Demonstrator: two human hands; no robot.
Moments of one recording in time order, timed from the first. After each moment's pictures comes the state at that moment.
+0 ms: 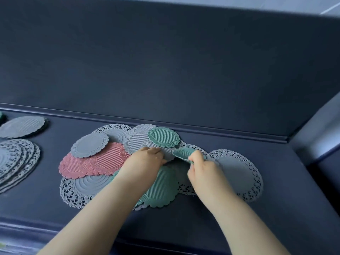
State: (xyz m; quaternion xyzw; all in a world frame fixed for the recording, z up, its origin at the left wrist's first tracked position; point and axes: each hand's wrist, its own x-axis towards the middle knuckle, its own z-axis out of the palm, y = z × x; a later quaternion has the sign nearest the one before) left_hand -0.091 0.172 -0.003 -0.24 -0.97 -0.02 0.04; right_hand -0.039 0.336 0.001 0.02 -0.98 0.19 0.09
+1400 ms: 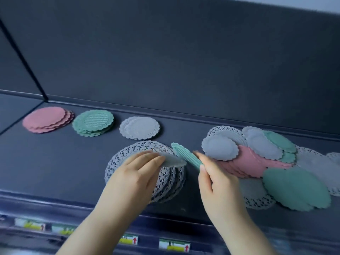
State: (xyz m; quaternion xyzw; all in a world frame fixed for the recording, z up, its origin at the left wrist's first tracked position) left_hand -0.086 -0.208 -0.001 -0.28 -0.89 -0.25 0.26; right_hand -0.046 -0.024 0.009 0.05 -0.90 0.33 0.28
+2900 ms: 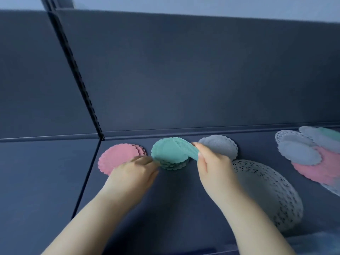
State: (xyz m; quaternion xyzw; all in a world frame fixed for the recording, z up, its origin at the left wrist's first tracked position) left_hand -0.253 -0.467 -0.004 -0.38 -0.91 -0.09 0.13; right_hand -0.175 -0.277 0.024 -0.09 -0.94 0.27 0.21
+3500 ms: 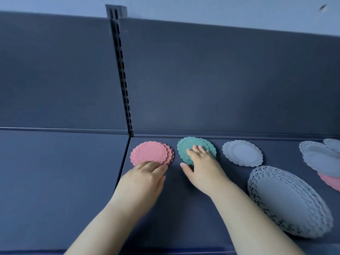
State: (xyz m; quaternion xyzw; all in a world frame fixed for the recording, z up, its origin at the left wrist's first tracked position) left_hand -0.233 -0.528 -0.008 -0.32 -0.92 -0.13 0.18; right_hand -0.229 -0.337 0.000 -0.03 -0.99 0.11 0.01
